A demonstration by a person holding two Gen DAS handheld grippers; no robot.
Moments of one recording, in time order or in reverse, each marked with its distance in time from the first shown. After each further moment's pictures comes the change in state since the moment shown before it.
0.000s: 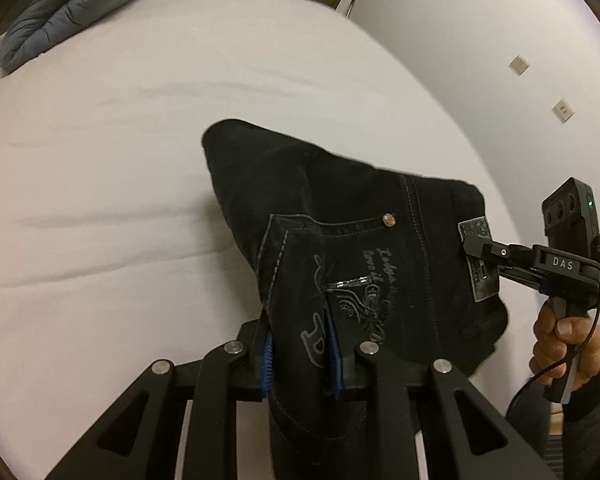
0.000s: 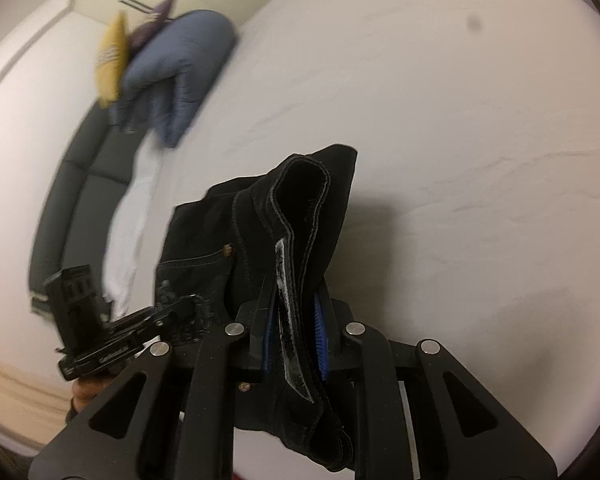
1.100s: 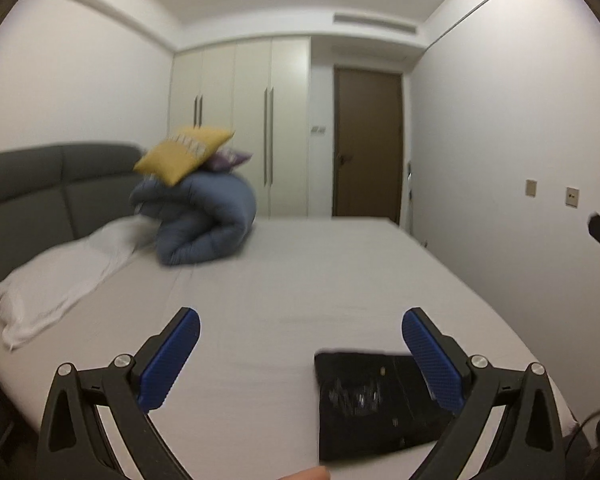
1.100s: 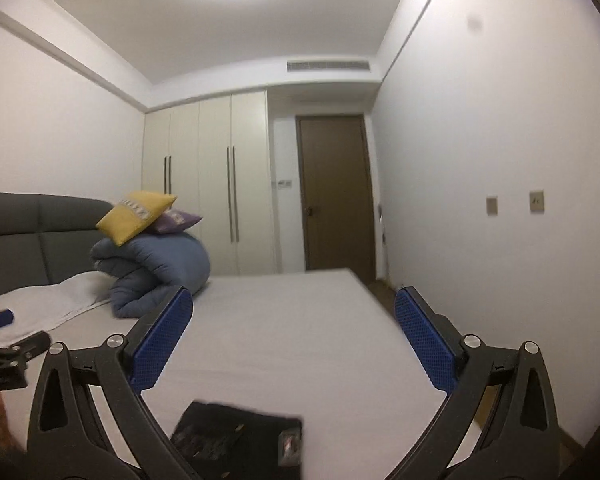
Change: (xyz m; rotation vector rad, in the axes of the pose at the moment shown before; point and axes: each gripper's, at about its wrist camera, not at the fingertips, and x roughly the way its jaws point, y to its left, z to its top) left arm -0.306 -0.114 -0.135 0.062 -0.827 0.420; right arm -0.301 0.223 -0.205 -0.556 -1.084 -0.411
